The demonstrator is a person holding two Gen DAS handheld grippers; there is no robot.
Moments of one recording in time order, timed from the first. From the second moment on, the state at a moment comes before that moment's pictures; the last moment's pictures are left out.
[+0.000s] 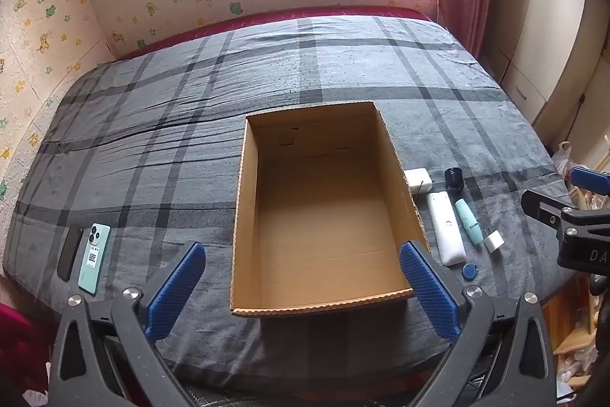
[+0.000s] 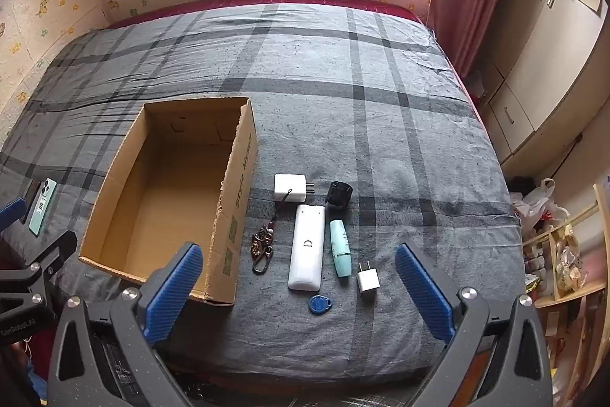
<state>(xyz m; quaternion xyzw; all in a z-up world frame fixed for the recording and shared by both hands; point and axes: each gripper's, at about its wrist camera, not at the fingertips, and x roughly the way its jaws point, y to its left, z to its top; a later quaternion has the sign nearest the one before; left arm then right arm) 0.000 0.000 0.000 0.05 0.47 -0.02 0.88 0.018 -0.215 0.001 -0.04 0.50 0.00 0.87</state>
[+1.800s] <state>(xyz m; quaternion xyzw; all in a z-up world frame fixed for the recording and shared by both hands) -0.001 0.003 0.002 0.05 0.46 -0.03 0.88 0.017 -0.219 0.001 -0.04 0.50 0.00 0.87</state>
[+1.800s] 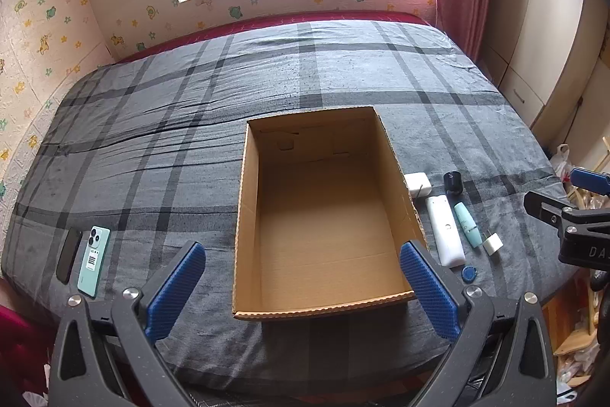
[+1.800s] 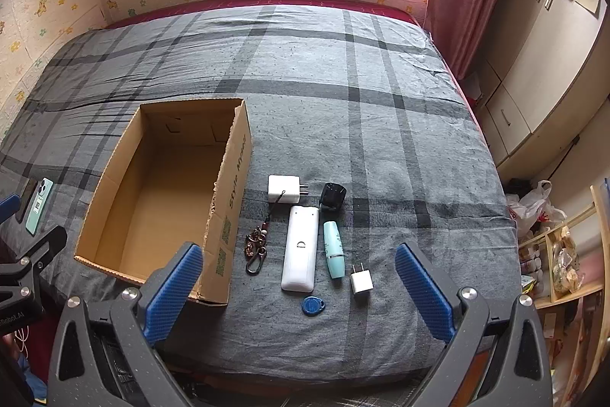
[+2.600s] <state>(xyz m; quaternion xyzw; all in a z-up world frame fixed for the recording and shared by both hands) 0.004 0.010 -0.003 0.04 0.47 -0.02 0.88 0.023 -0.216 -0.003 -0.04 0.50 0.00 0.87</state>
